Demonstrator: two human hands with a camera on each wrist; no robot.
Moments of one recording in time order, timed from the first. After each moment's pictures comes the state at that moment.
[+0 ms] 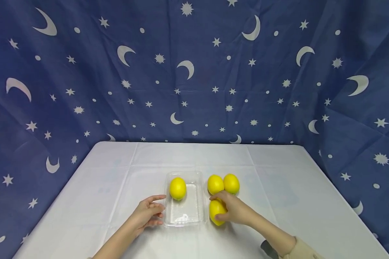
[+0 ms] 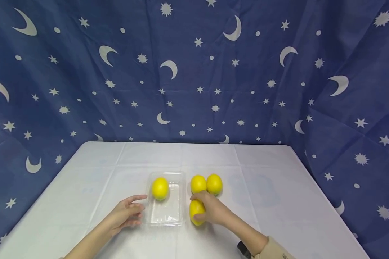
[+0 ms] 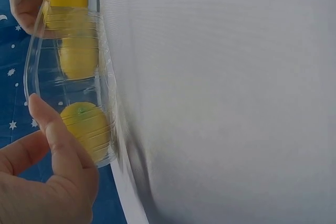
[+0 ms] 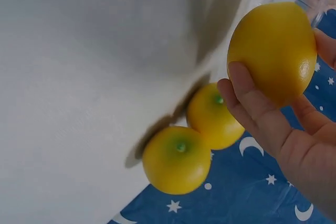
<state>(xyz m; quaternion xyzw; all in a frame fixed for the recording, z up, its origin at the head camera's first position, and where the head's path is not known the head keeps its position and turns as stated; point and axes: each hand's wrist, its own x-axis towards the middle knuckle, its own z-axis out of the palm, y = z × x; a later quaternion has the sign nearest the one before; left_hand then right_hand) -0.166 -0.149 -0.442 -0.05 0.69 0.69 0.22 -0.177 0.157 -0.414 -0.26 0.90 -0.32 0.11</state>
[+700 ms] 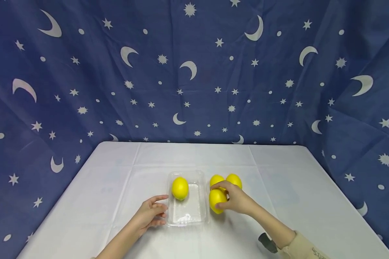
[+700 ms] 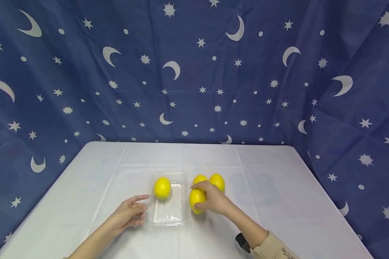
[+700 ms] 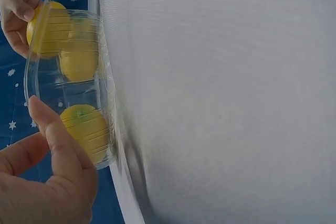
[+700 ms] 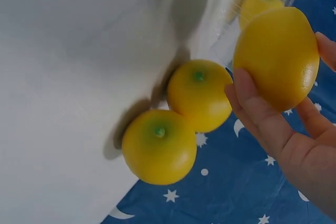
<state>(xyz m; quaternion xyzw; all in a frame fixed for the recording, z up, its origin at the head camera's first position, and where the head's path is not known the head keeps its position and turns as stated) -0.164 -0.149 -0.442 -0.05 0.69 0.69 0.21 -0.194 0.152 -0.401 -0.21 0.90 -0.37 0.08</state>
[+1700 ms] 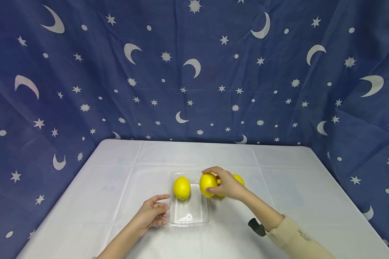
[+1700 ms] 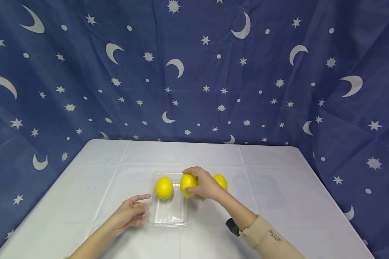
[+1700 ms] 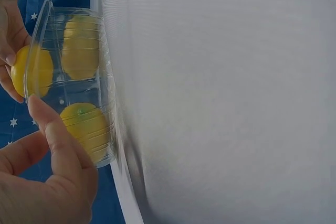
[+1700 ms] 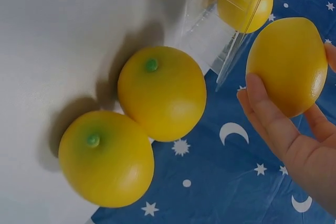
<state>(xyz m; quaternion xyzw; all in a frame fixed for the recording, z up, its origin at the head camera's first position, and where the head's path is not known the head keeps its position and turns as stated) -0.166 -0.153 -0.447 -0.05 0.68 0.70 0.21 -0.228 0.122 -0.385 -0.23 0.89 -0.39 0.08</state>
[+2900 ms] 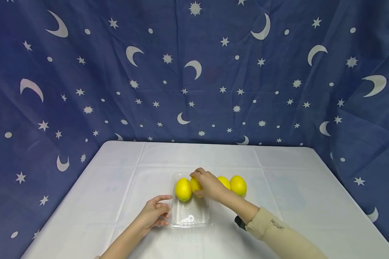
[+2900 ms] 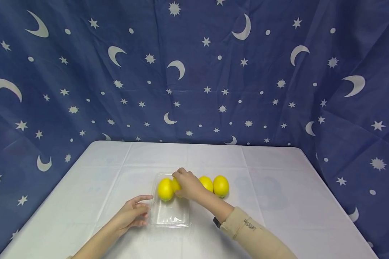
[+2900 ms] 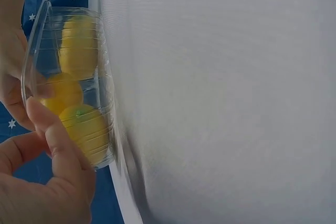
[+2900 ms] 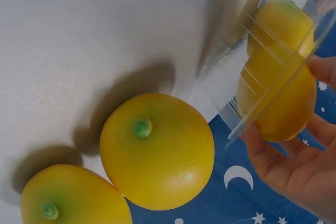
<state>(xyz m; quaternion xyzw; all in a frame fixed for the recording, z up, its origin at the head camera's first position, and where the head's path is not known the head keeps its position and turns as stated) -0.168 -0.148 -0.447 -0.05 0.70 0.68 0.20 -0.245 0.073 -0.409 -0.30 0.93 -0.21 0.02</state>
